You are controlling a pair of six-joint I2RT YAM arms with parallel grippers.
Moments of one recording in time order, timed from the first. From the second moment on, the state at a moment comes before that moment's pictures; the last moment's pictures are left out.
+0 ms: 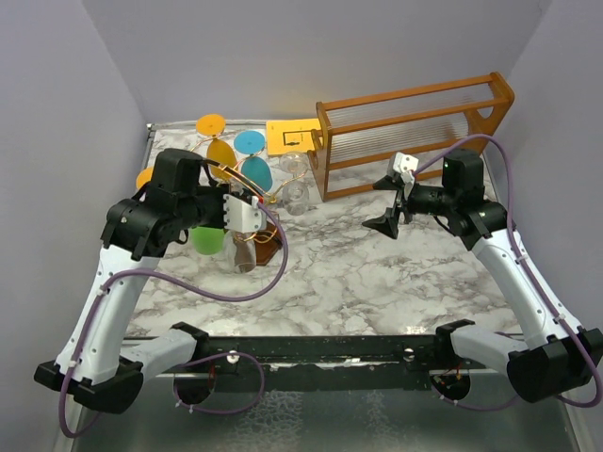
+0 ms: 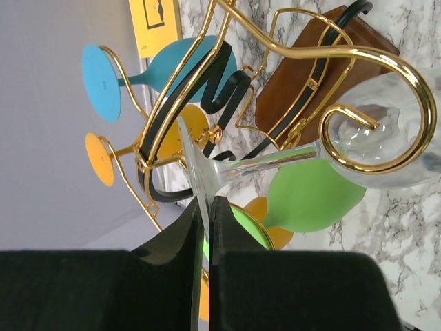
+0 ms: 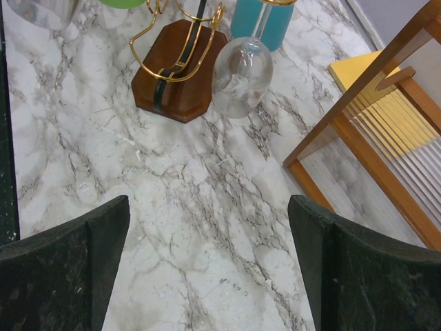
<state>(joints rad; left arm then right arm) -0.40 1.07 1.52 -1.20 0.17 1.28 0.26 1.11 1.09 -0.46 -0.88 -0.57</state>
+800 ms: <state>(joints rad) -0.46 1.12 1.53 -1.17 0.34 1.29 0.26 1.12 1.09 -0.46 -0.88 -0.57</state>
